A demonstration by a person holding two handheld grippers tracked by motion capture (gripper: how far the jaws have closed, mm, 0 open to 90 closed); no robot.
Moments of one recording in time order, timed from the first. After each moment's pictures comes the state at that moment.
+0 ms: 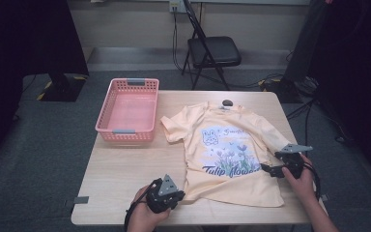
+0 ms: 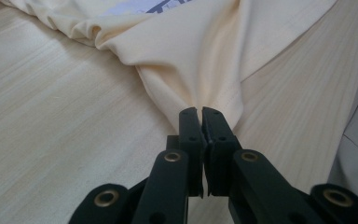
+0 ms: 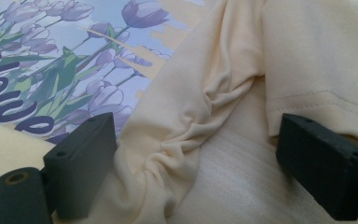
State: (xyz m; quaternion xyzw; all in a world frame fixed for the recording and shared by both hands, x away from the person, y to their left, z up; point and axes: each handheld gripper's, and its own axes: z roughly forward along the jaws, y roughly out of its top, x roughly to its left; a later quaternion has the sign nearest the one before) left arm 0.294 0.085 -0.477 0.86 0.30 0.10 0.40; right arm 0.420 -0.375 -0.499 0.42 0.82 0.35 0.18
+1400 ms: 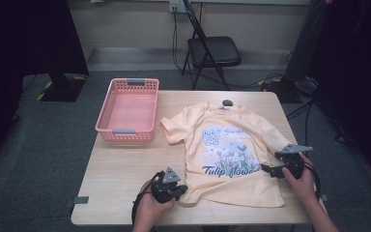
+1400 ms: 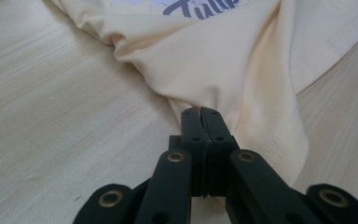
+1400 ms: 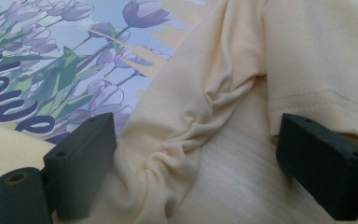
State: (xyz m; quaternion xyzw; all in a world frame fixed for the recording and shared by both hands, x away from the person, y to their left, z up) left arm 0.324 0.078 -0.492 0.84 0.36 0.06 0.41; right arm 0.419 -0.374 -0.499 0.42 0.82 0.35 0.18
